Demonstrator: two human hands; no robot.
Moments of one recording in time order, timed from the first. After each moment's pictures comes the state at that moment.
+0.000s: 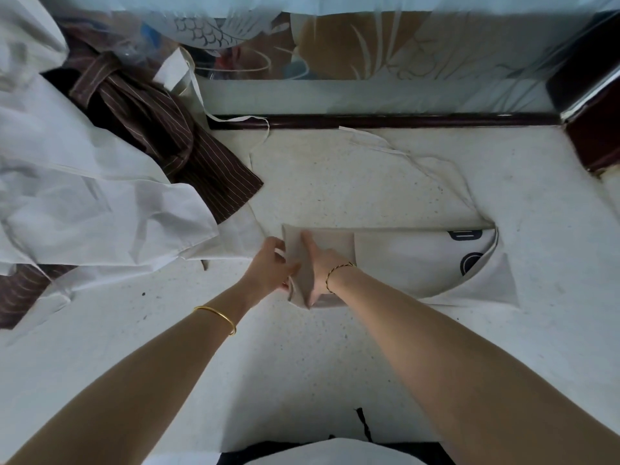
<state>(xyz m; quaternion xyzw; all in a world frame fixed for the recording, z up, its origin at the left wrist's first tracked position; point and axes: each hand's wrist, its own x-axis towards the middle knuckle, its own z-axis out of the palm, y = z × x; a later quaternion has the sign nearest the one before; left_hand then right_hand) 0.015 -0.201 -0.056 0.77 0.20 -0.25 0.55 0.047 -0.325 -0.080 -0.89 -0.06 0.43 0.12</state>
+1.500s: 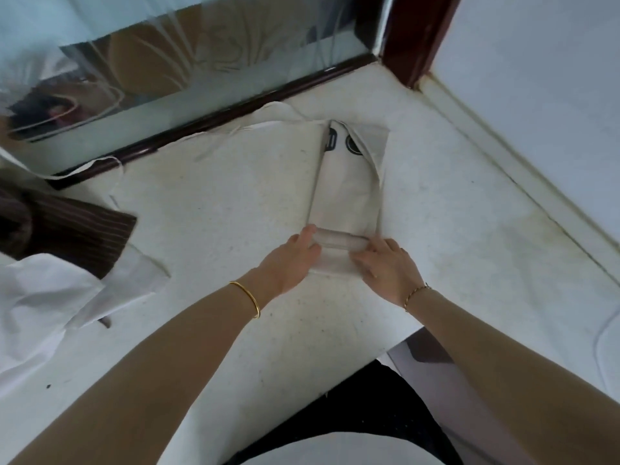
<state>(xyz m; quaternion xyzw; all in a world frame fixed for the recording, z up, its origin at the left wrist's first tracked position) 0.008 -0.365 -0.078 0.87 -0.46 -0.18 0.01 -0.106 -0.558 -0.076 -0.98 0.06 0.09 0.15</state>
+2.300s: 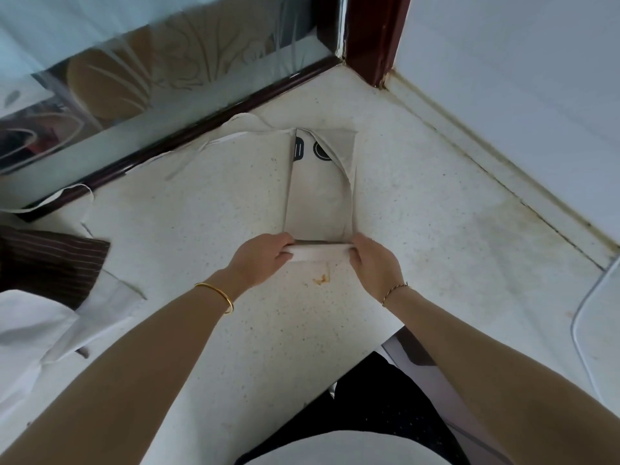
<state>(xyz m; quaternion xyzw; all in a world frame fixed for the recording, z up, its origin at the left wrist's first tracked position) 0.031 -0.374 -0.069 0.89 -0.40 -0.19 0.13 -0.103 -0.568 -0.077 -0.95 0.18 0.01 0.27</state>
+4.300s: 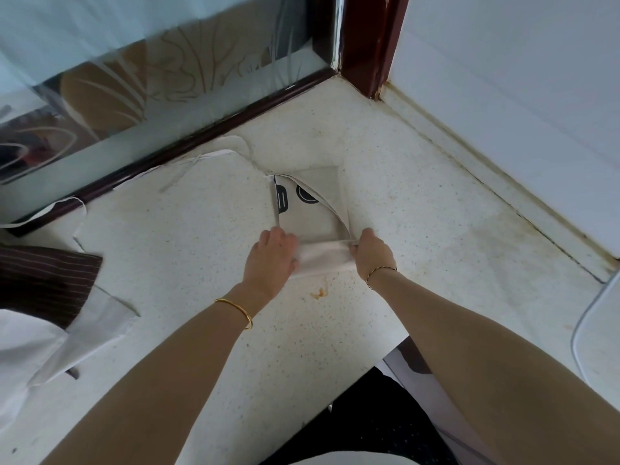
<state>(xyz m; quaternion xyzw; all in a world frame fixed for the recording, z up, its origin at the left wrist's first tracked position) 0.023 -0.404 -0.076 0.92 -0.37 -0.08 0.06 -0.057 -0.586 -0.082 -0.87 0.38 0.11 0.30</state>
